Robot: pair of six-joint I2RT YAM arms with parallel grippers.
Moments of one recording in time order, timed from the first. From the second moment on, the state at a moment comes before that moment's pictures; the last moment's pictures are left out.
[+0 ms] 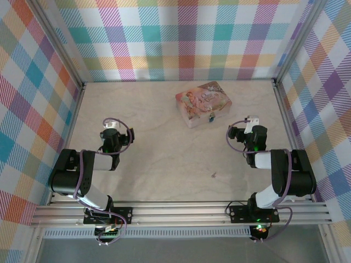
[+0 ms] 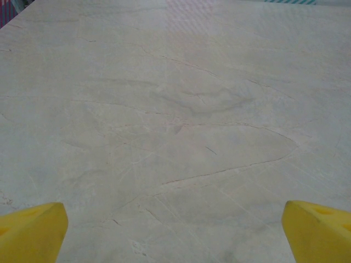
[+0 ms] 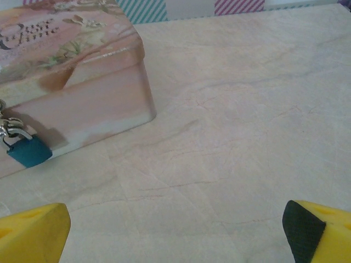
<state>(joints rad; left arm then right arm) -0.08 1.55 0.40 0.72 -0.19 -0.11 0.00 1.52 0.39 0.73 -0.08 0.07</state>
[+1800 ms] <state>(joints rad) -0.48 1.31 0.71 0.05 0.19 -0.82 0.59 1.30 0.67 -0.74 -0.19 0.71</state>
